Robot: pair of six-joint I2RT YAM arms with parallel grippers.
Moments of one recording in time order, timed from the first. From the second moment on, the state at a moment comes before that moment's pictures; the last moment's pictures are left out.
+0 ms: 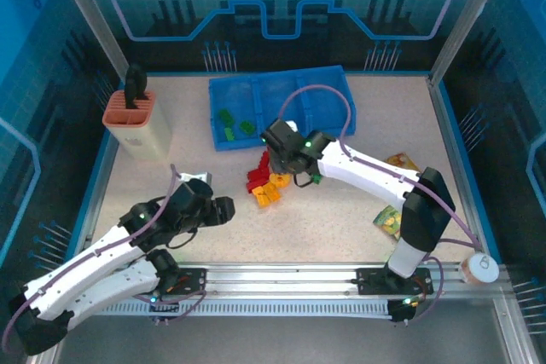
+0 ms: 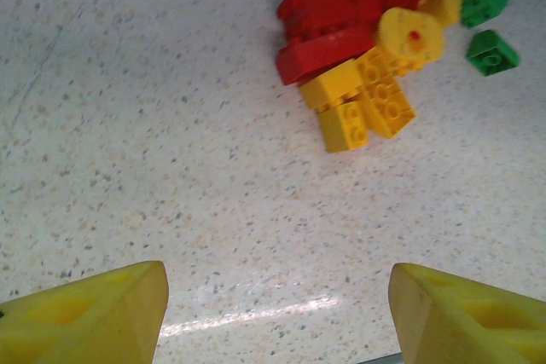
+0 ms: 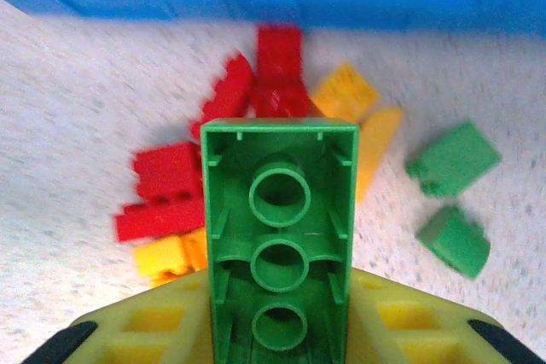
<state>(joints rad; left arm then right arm) -0.78 0.71 0.65 -0.87 -0.16 -0.90 0.87 1.71 1.49 -0.84 0.28 0.61</state>
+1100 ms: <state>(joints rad) -0.79 0.61 0.58 -0.94 -0.11 -1.00 0.78 2.52 2.52 -0.99 0.06 0.46</state>
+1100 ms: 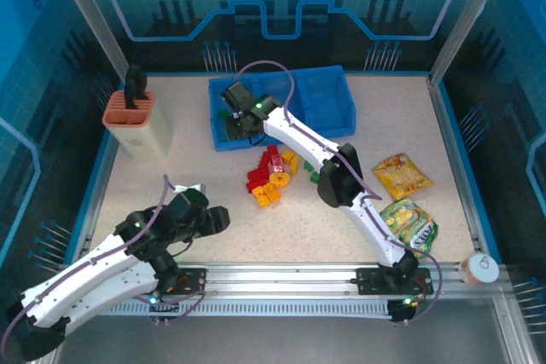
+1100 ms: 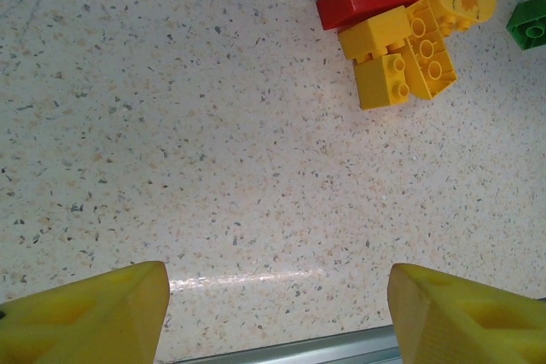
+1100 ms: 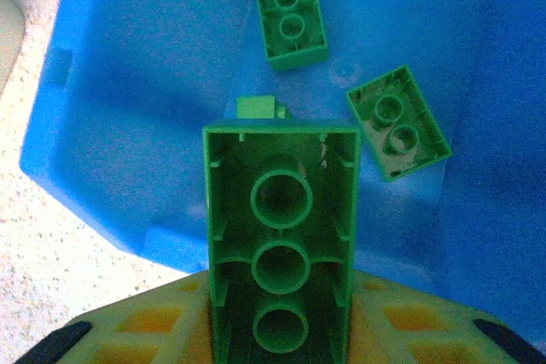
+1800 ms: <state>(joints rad) -0.85 0.70 0.72 -0.92 -0.11 -0.95 0.80 2.08 2.18 -0.89 0.12 0.49</state>
